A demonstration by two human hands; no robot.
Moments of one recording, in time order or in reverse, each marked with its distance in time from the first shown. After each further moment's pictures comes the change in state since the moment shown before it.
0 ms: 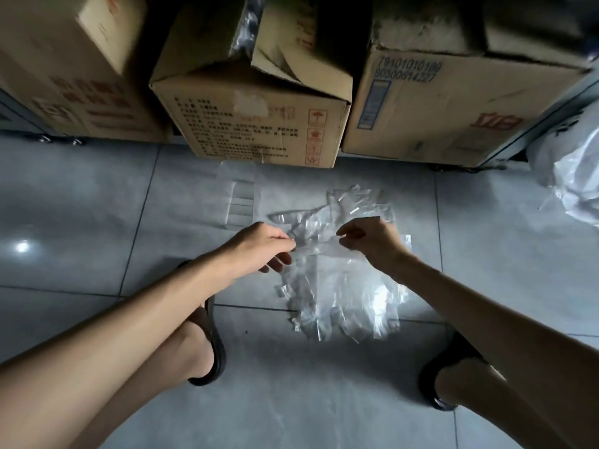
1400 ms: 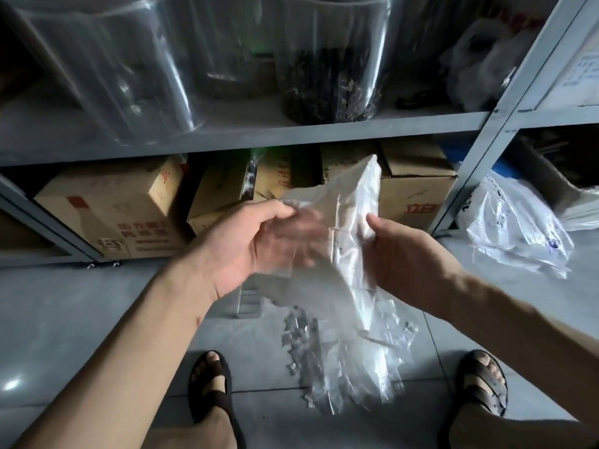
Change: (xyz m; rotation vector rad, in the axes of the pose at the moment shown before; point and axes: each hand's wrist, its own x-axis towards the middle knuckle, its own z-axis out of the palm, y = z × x) left_hand -0.168 0.166 -0.063 -0.631 -0.112 0.427; right_hand -0.153 -0.186 -0.125 1.151 -0.401 -0.162
